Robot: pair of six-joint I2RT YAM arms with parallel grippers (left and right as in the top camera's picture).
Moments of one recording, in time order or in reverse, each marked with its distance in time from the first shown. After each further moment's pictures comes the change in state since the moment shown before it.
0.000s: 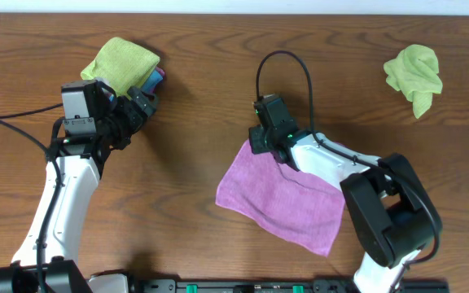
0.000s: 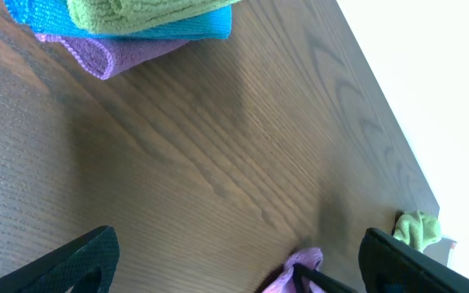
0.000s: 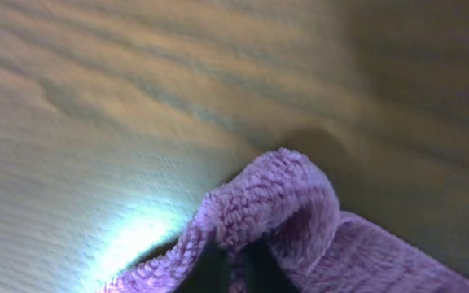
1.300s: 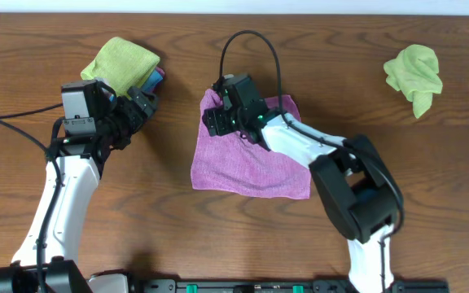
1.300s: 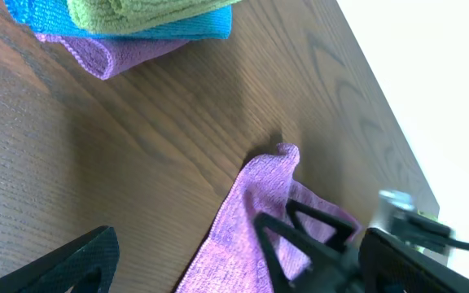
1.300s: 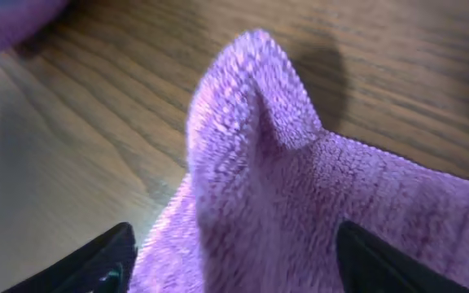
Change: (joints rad) left arm 0.000 0.000 0.000 0.000 0.000 0.000; right arm 0.074 0.188 0.318 0.007 -0.232 -0.021
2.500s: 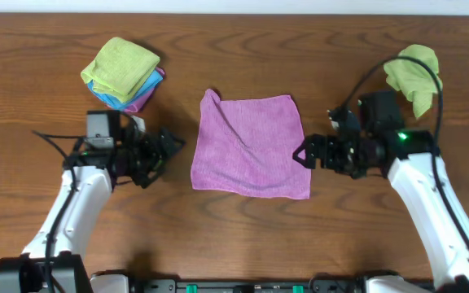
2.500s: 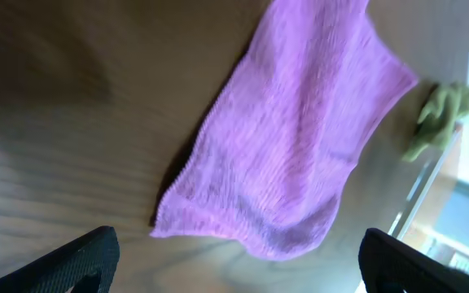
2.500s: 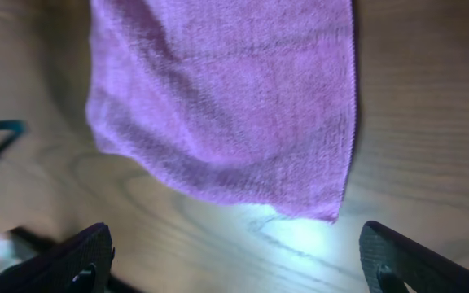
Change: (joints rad) left arm -0.077 0.000 -0.164 -0.168 0.243 0.076; right arm -0.507 -0.734 -0.338 -0.809 -0.332 -0.061
